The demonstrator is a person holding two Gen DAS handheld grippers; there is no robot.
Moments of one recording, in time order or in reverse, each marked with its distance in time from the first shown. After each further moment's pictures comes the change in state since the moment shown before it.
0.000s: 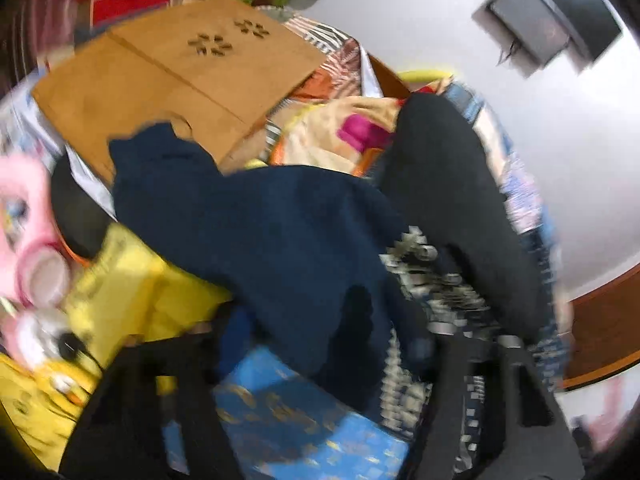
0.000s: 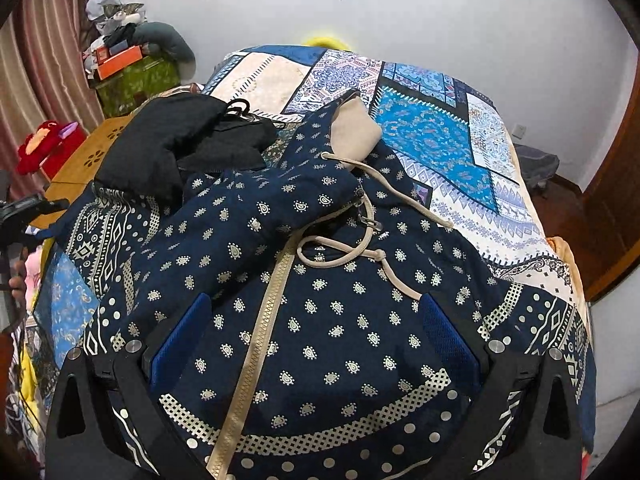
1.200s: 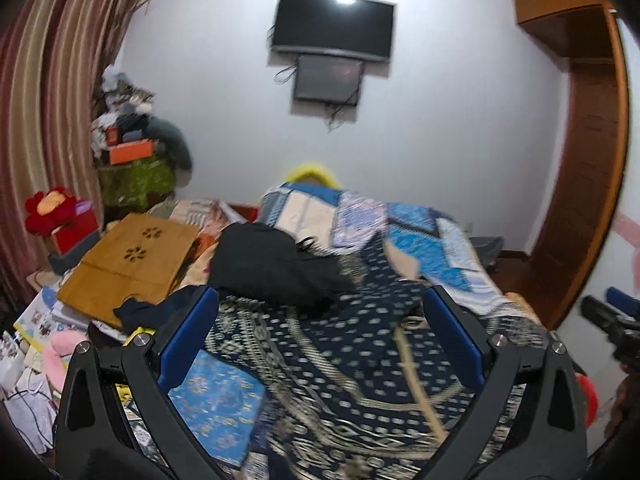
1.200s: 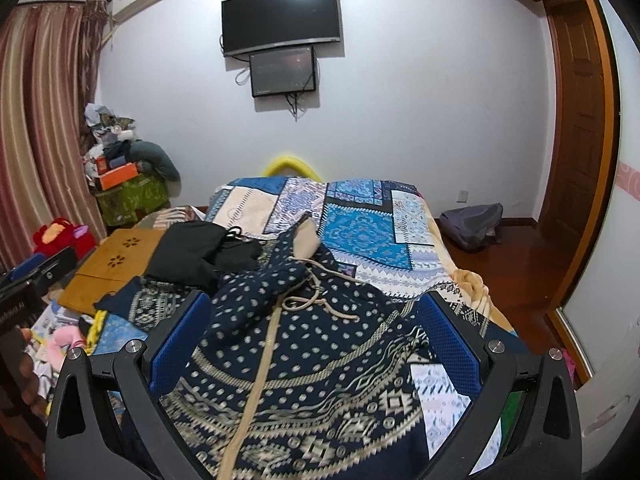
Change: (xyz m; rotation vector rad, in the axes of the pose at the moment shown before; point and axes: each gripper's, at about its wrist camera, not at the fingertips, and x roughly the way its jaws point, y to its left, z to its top) left arm -0.267 -0.179 -0.175 0.514 -0.497 -0.147; right arm -0.192 -0.001 -0.058 0.157 -0.403 -0.099
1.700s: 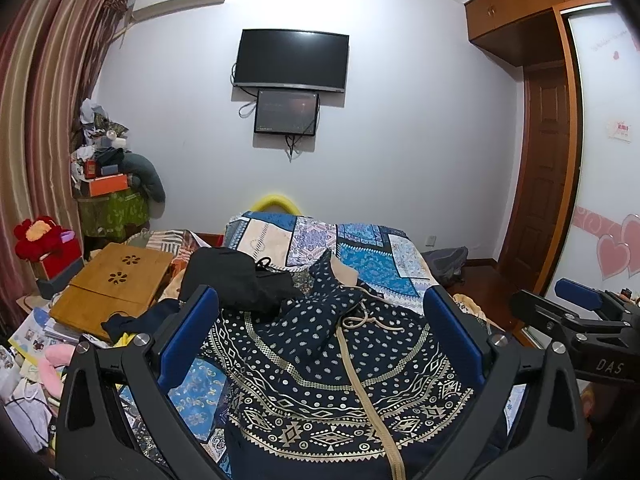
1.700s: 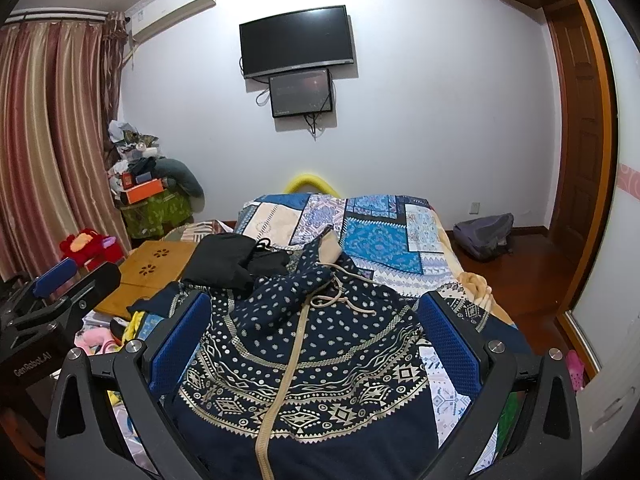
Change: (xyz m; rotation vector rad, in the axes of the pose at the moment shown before) left arm -0.114 -0.070 -0.022 0.075 -0.116 -0.140; right arm -0.075 0.015 -0.016 0.011 -0.062 0.075
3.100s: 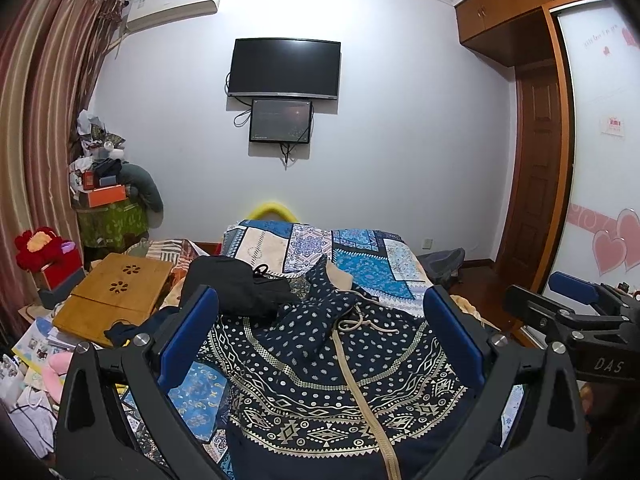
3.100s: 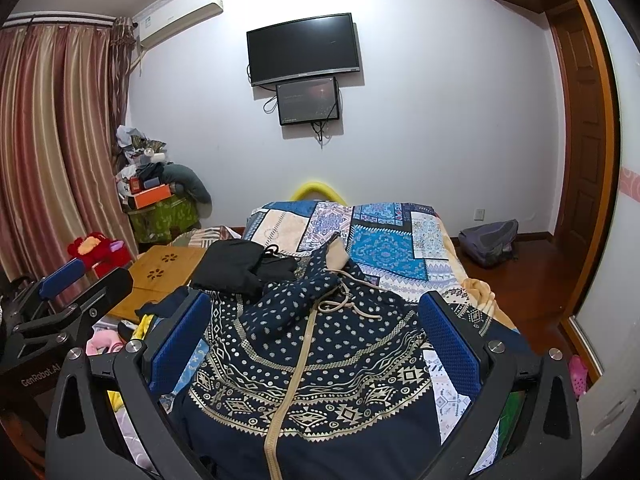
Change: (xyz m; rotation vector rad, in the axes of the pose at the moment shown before) left arm -0.023 -0.010 0.004 0.029 -0.033 -0.003; right arm -0.016 0.005 -0.001 -0.005 -0.035 0.024
